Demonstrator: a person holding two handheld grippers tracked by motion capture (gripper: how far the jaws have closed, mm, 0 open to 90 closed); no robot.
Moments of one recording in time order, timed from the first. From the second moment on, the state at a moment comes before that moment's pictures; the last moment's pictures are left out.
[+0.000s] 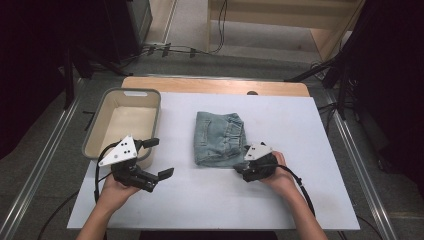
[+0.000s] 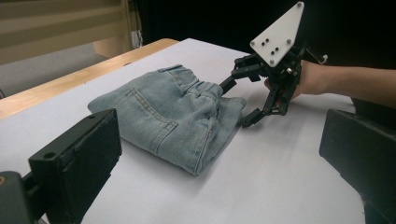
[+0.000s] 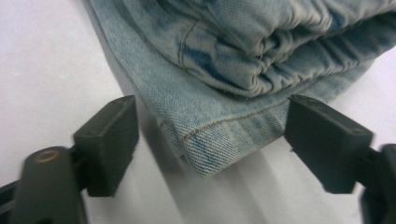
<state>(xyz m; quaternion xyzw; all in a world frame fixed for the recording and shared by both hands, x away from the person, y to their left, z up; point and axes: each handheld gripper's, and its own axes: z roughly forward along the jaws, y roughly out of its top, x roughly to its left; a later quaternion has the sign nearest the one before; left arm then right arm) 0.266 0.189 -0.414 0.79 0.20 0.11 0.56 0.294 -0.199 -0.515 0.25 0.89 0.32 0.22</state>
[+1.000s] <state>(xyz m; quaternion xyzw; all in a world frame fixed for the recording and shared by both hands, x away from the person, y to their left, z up) 0.268 0.181 -0.423 0.80 0.21 0.10 0.55 0.291 -0.195 -0.515 0.23 0.89 0.34 0.21</state>
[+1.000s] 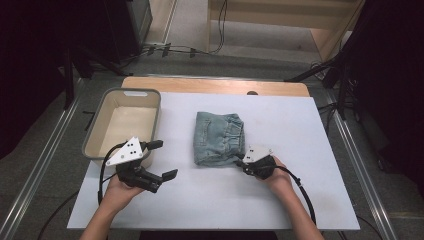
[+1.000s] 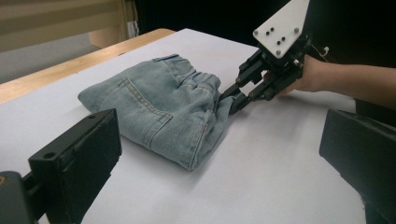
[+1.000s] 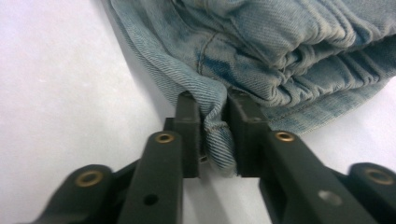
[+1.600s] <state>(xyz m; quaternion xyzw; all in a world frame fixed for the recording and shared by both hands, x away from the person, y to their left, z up) 0.274 0.165 -0.424 0.81 0.22 0.10 0.54 0.294 -0.198 -0.515 0.24 0.88 0.36 0.18</state>
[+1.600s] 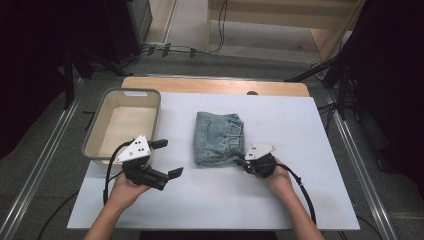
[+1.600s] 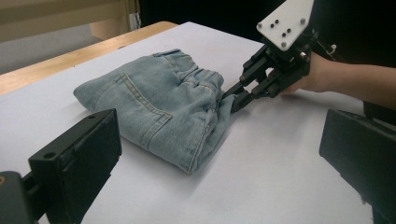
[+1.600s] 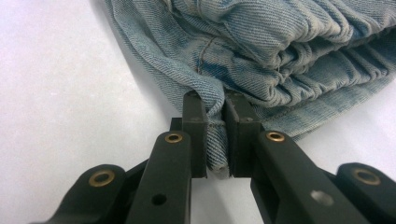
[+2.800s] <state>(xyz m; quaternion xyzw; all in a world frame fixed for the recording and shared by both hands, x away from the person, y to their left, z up) 0.328 0.108 -0.411 0.81 0.27 0.09 0.51 0.295 -0.199 -0.516 0.25 0.88 0.36 0.18</state>
